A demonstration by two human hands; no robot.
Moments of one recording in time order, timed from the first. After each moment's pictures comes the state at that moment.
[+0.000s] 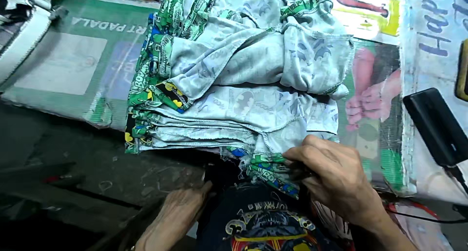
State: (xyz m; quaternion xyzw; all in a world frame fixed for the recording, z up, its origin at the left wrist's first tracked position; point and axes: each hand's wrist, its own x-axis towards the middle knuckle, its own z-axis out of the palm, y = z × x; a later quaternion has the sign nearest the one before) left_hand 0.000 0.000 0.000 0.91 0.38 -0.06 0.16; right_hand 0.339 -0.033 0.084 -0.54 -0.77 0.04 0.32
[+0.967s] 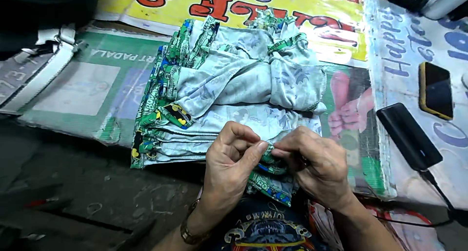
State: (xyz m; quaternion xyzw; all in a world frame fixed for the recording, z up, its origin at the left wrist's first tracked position) left_hand 0.161 0.049 0.093 0.53 0.25 0.50 0.63; right_hand 0.331 -0.001 0.092 -0.49 -0.72 0.06 0.50
